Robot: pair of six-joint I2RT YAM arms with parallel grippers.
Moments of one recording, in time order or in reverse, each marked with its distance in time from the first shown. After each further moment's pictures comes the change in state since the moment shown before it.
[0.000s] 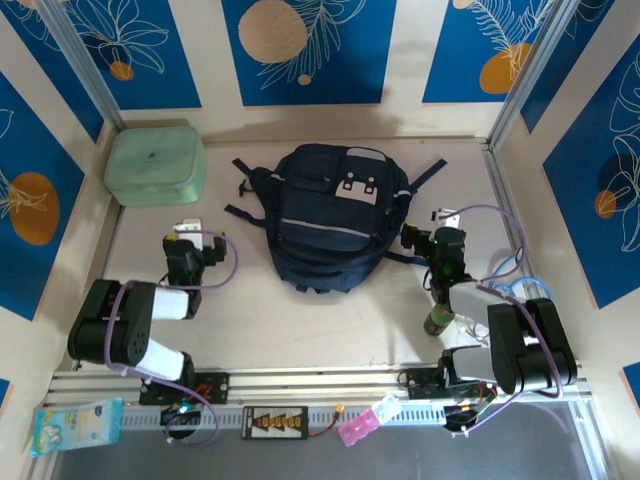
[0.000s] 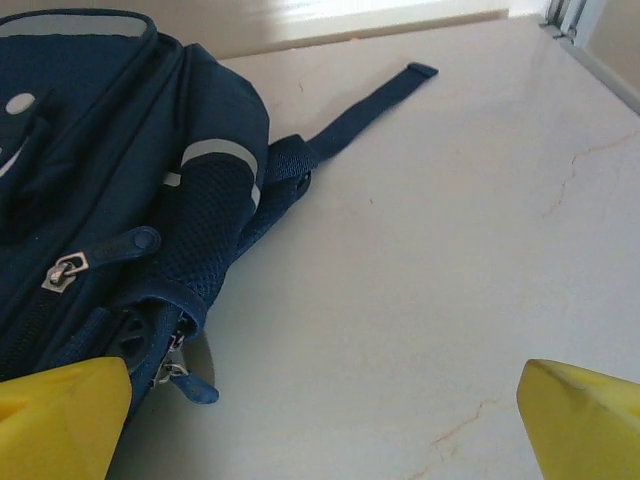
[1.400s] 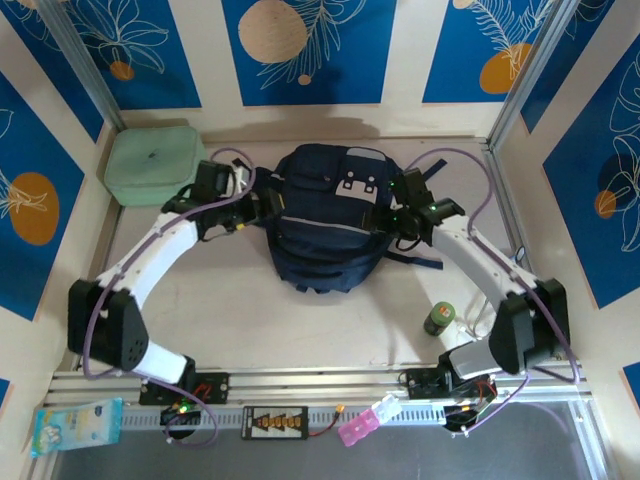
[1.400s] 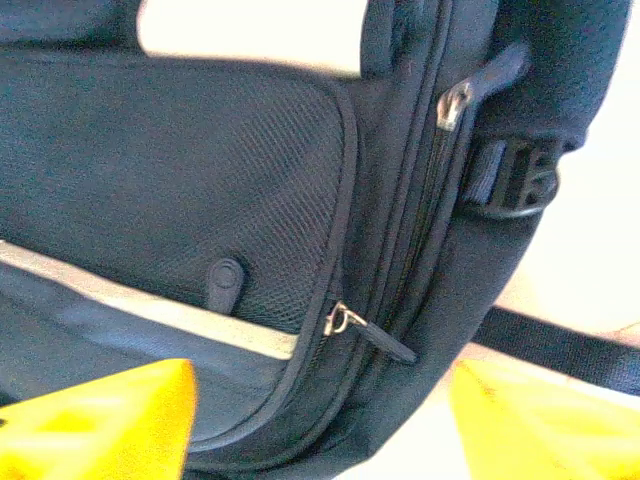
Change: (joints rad) left arm -0.226 -0.063 0.912 -1.437 0.502 -0.563; right arm 0.254 0.085 0.795 -1.241 -0.199 0.349
